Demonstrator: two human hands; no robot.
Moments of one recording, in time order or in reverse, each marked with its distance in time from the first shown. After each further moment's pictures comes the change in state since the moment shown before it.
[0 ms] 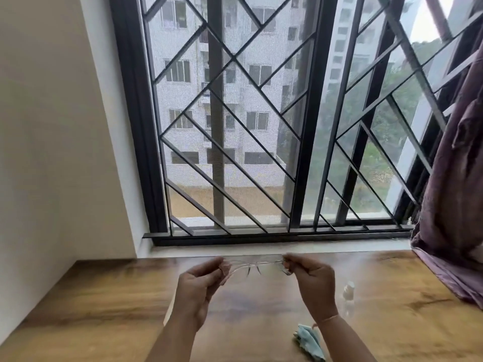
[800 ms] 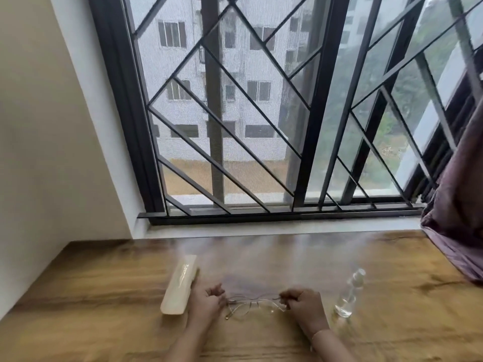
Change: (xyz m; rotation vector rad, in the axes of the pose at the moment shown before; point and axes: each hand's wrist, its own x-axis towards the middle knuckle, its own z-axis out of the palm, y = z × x) left_hand 0.040 -0.101 -0.050 0.480 0.212 -0.156; right_hand -0.055 0.118 0.003 -0.445 -0.483 0.502
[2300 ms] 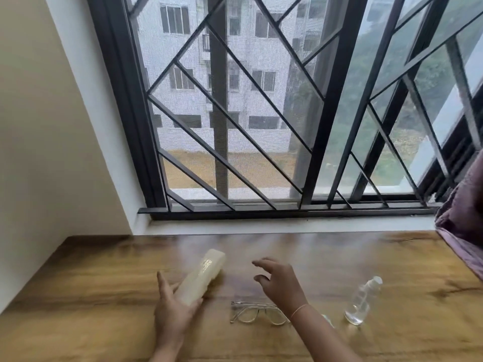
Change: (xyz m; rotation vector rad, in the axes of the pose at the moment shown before) left_hand 0.011 -0.004 -0.061 0.477 0.289 0.349; right_hand 0.032 -0.076 0.024 -0.154 -0.036 -0.330
